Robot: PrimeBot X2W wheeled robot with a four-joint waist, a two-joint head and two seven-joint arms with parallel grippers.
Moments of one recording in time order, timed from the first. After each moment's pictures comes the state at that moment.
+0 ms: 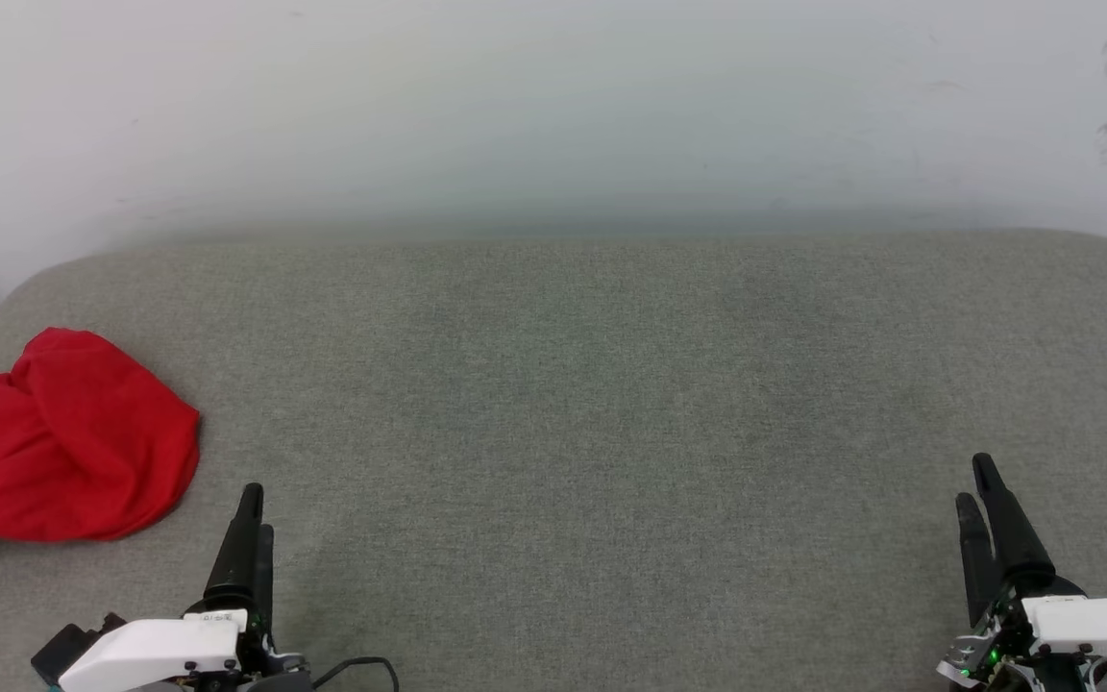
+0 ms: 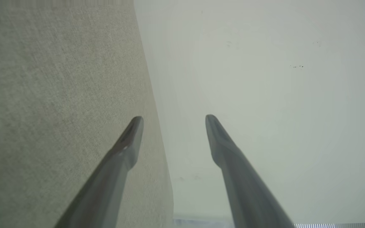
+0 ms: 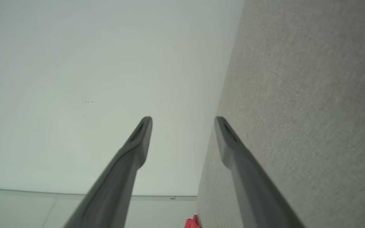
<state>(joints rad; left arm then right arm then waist) -0.04 0.05 0.10 0.25 -1.52 -0.13 0.03 -0.03 -0.05 -0.10 0.23 1.52 0.13 0.03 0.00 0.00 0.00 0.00</state>
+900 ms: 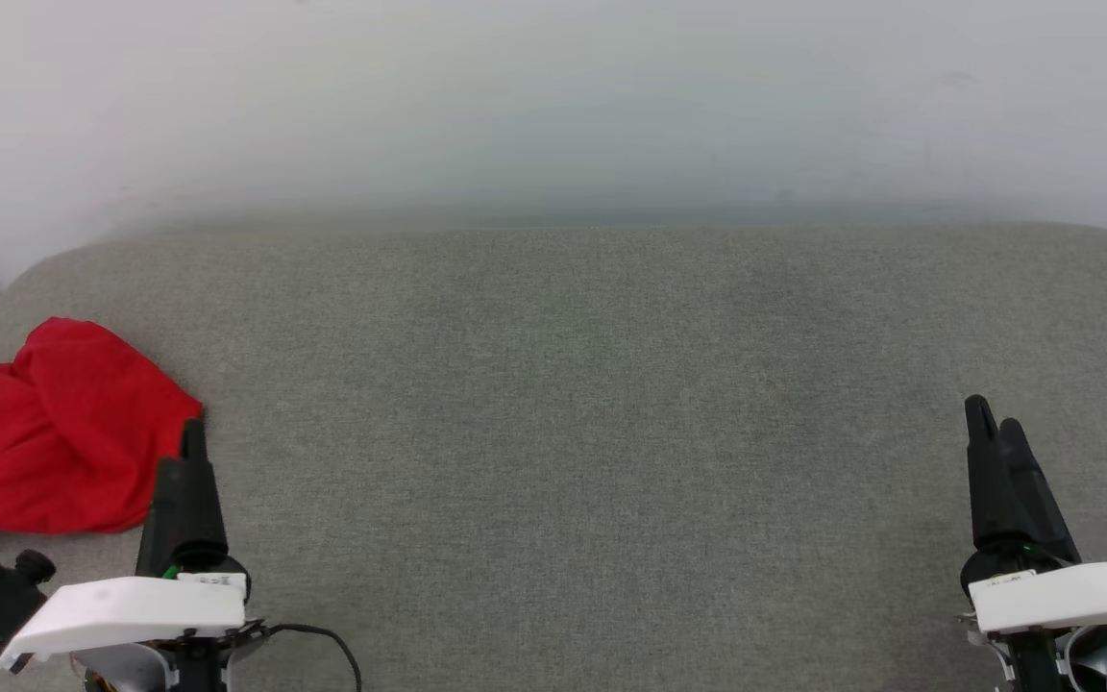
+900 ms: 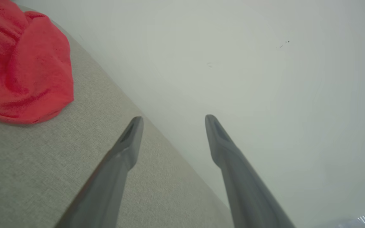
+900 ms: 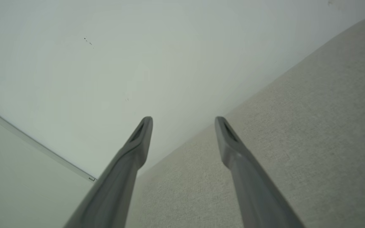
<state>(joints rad) -0.02 0.05 0.16 0.01 -1.01 -0.05 -0.07 -0.02 -0.05 -0.07 0.04 0.86 0.13 -0.07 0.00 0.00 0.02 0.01</state>
